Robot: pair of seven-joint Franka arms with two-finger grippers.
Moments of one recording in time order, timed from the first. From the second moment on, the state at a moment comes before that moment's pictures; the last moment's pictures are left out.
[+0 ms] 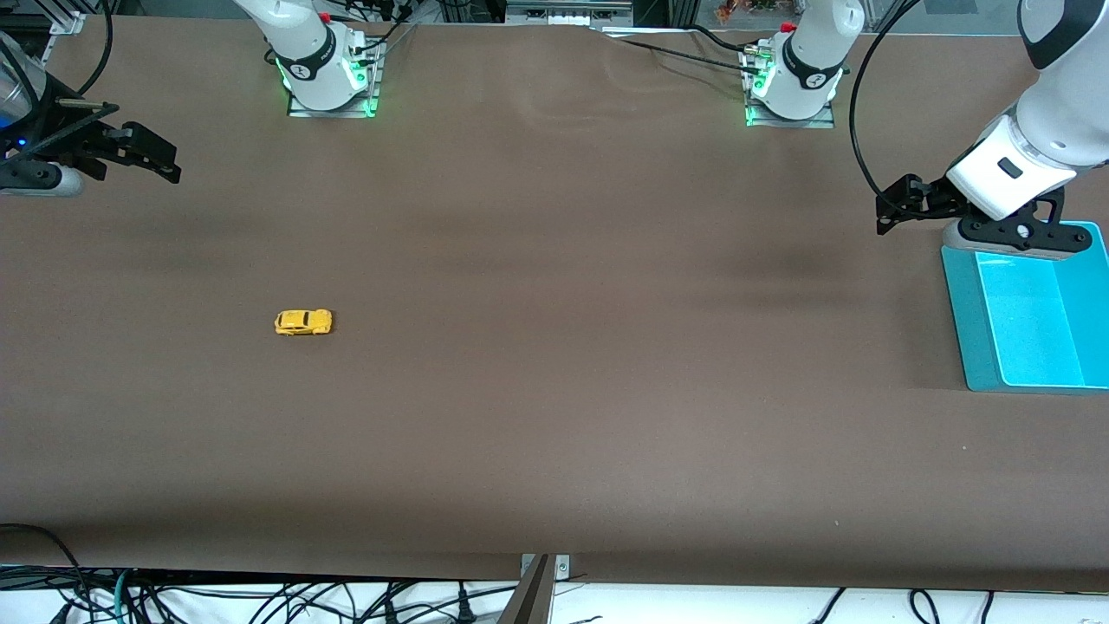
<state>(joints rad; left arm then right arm) -0.02 -0.02 -0.08 -1.73 0.00 1.69 0.01 -0.08 -0.10 0.10 -1.74 0.00 1.54 0.05</state>
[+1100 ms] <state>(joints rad) -0.02 -0.01 -0.08 -1.73 0.00 1.69 0.01 -0.08 -0.09 0.10 -1.73 0.00 1.57 0.05</state>
